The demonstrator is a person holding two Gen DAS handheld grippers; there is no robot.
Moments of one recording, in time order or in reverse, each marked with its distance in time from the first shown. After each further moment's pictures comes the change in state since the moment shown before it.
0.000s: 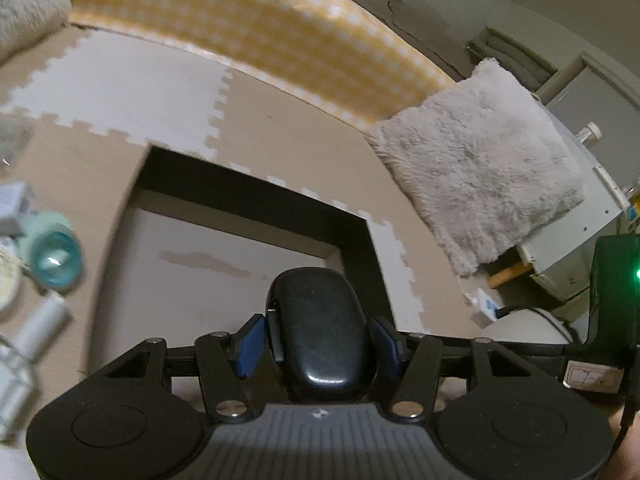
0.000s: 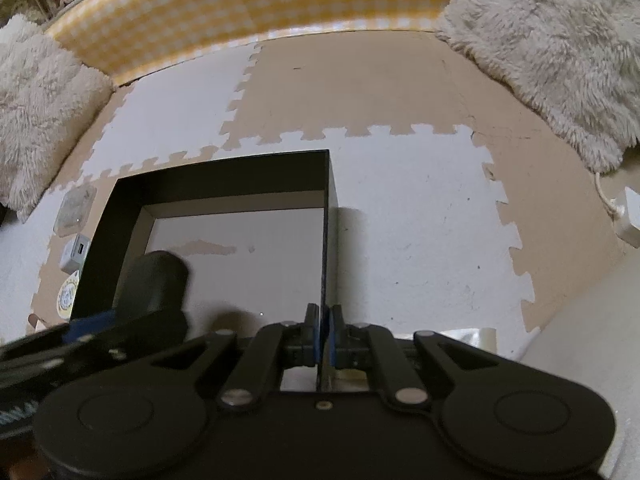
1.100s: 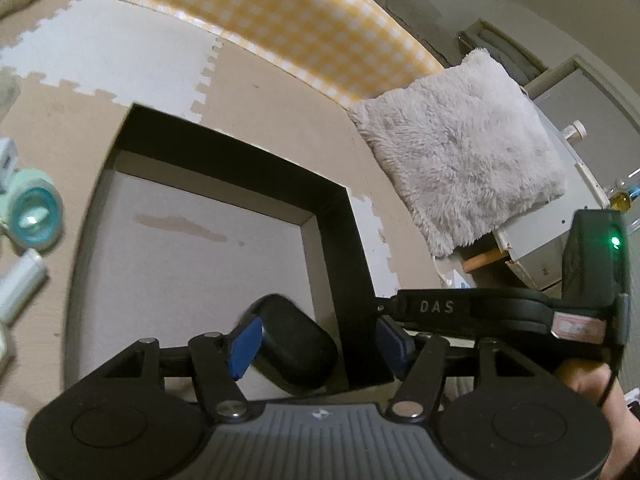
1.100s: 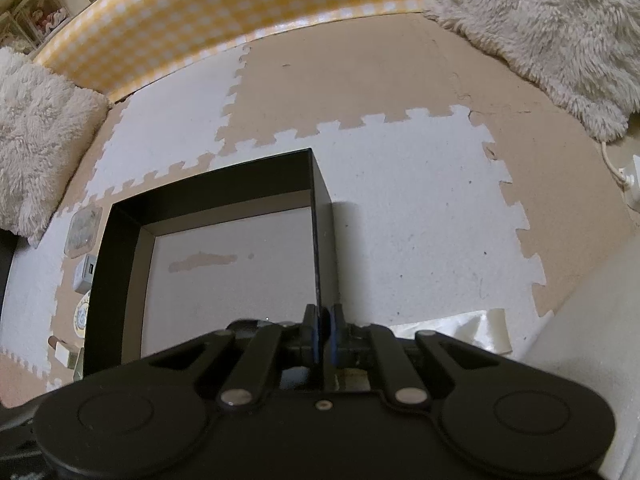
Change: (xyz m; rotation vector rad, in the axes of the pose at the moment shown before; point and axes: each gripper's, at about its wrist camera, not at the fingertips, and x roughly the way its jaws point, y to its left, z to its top) left arm -0.009 0.004 -0.008 -0.018 0.073 -0.070; right arm 0.004 -0.013 0.005 0.080 0.034 0.054
